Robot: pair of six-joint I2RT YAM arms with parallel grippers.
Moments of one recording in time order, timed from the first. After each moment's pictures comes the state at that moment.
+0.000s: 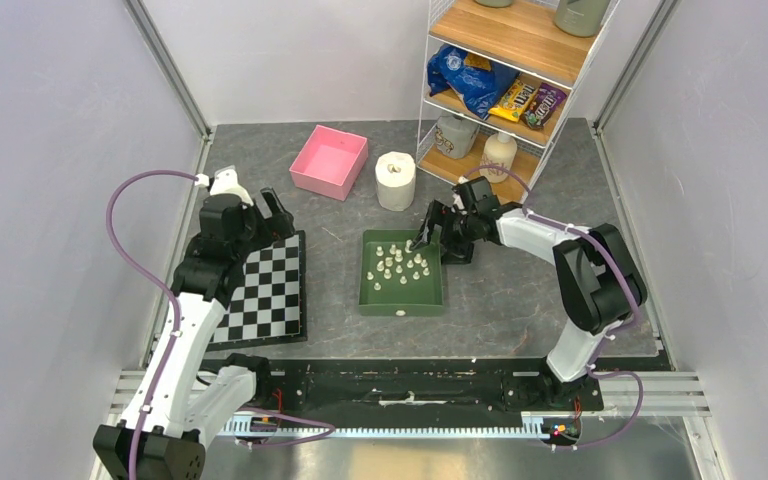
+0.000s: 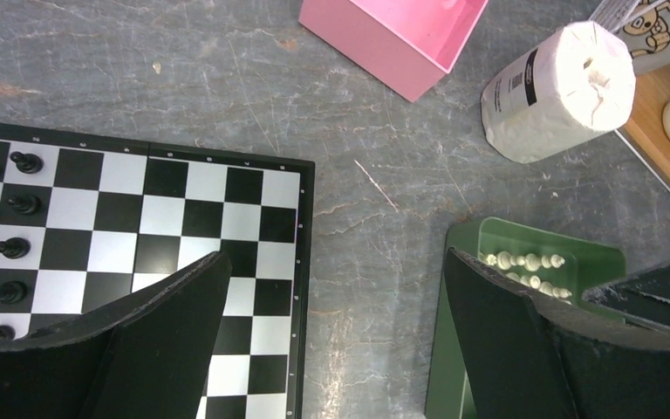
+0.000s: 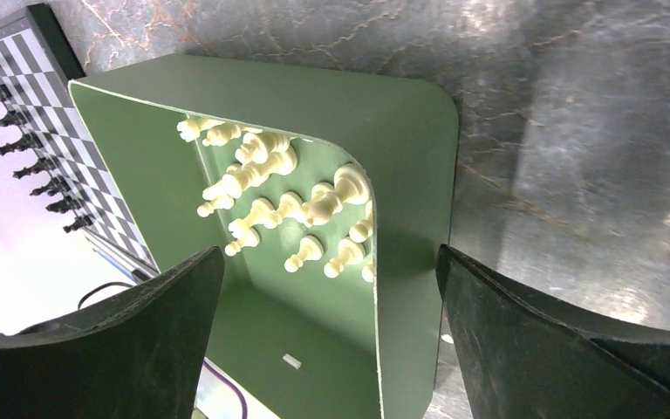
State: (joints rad) left arm -0.14 0.87 0.88 -0.51 -0.12 -0.40; right arm 0.41 1.74 1.04 -0.29 -0.41 0.72
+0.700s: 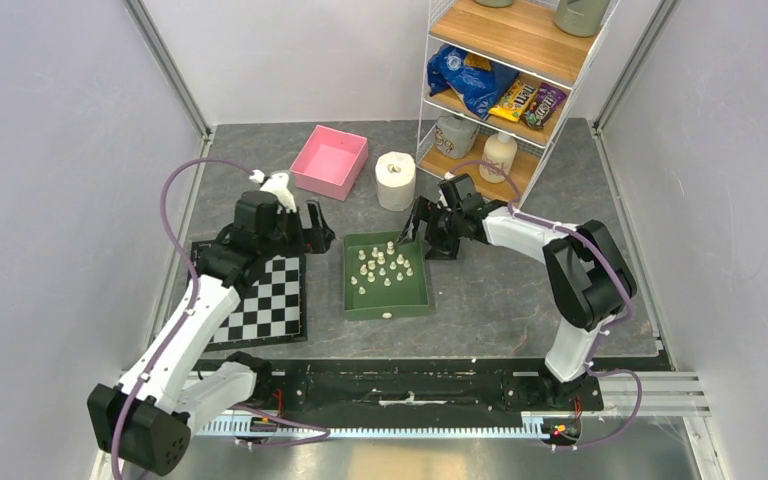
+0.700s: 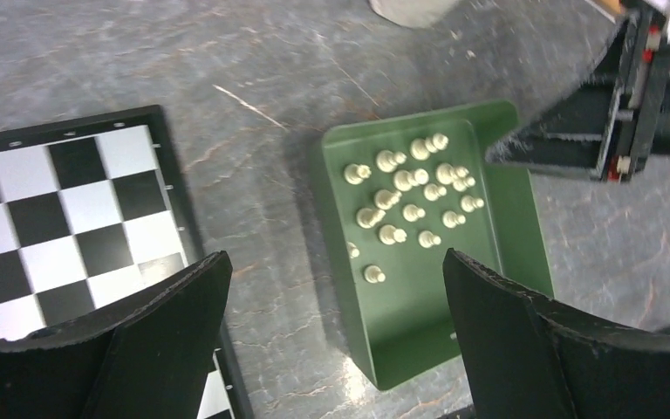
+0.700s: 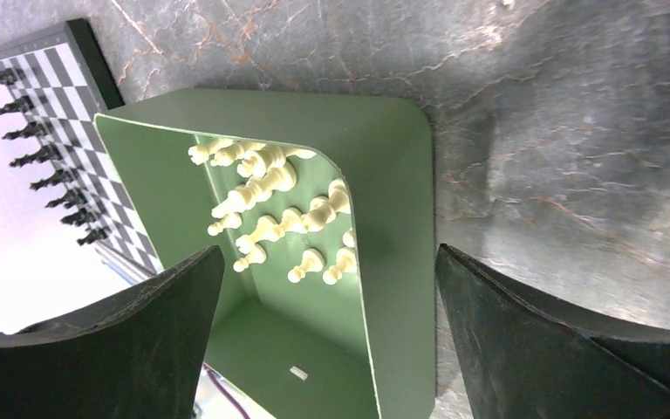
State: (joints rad) left arm -0.30 0.97 0.88 -0.52 0.06 -0.36; right arm 0.50 1.79 1.10 -0.23 -0.38 0.80
